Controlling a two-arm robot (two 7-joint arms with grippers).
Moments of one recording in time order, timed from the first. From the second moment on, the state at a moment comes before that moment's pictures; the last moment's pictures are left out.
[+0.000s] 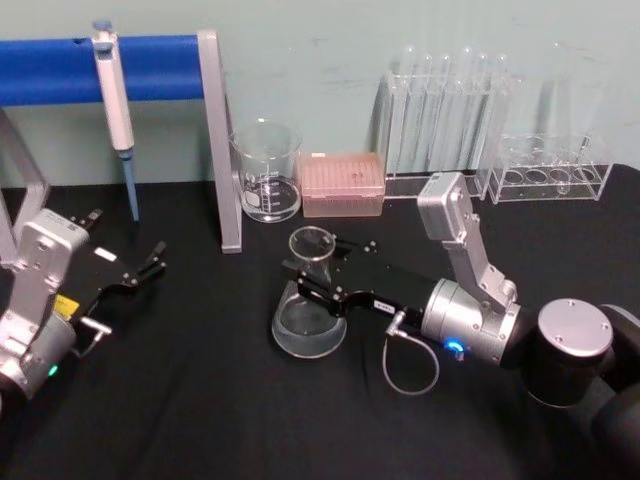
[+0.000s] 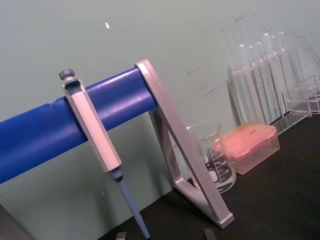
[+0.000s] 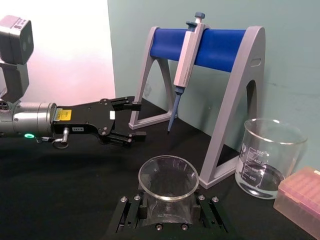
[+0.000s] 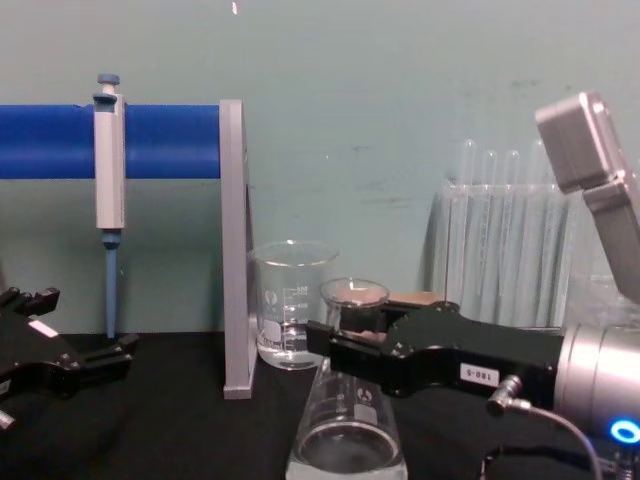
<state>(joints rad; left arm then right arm) -0.20 0.60 0.45 -1.41 -0.25 -0.12 0.03 0.40 0.34 -0.56 -1.30 0.42 -0.07 0.60</state>
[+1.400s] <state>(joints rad) -0.20 0.60 0.45 -1.41 -0.25 -0.12 0.03 0.40 0.33 -0.56 -1.27 0.37 -0.06 0.59</state>
